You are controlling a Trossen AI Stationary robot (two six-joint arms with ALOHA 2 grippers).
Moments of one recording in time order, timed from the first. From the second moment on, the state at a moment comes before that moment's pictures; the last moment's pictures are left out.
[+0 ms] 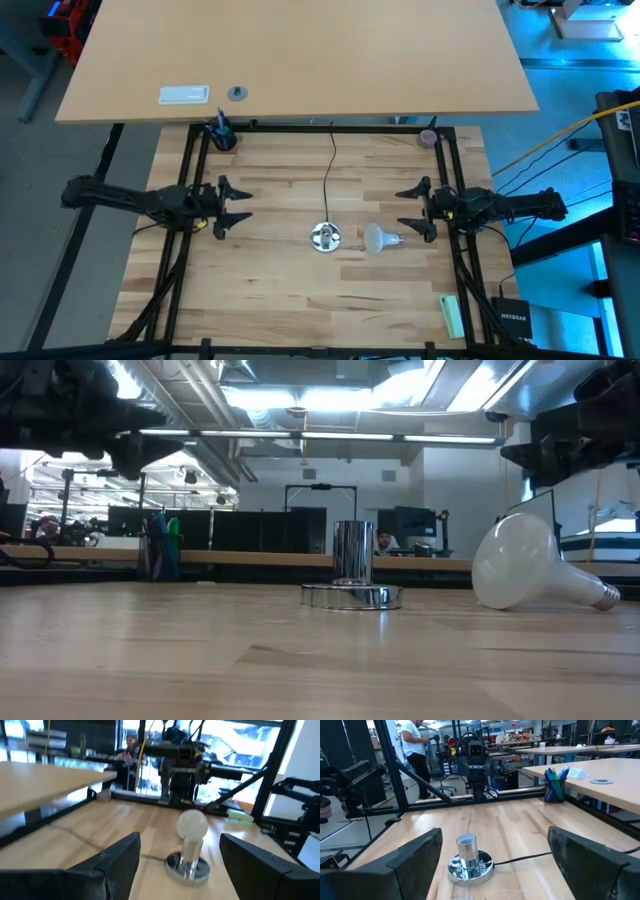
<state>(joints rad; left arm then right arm) -0.14 0.28 0.01 0.31 -0.26 -0.11 0.15 0.00 0.04 -0.01 0.16 0.10</state>
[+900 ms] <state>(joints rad) -0.08 0.01 0.01 0.05 -0.31 -0.12 0.15 0.00 0.01 0.05 0.13 0.10</state>
